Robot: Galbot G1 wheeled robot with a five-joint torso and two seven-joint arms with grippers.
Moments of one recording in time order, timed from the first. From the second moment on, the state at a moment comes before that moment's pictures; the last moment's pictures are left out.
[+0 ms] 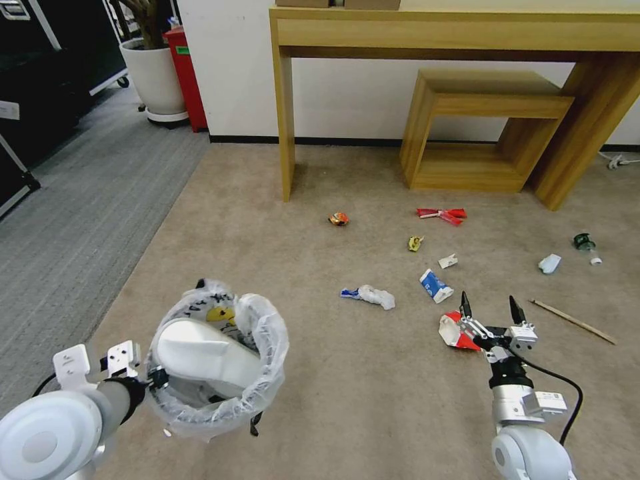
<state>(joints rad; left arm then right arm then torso) 1.66 -0.82 -0.79 -2.37 -1.66 0.64 -1.01 -1.51 1.25 0.61 1.85 0.37 0.39 0.06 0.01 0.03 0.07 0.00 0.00</state>
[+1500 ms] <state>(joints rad) 1.63 -0.74 -0.81 -2.34 -1.76 0.63 -1.07 -1.44 1.26 0.50 1.79 0.36 0.46 0.02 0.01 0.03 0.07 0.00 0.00</state>
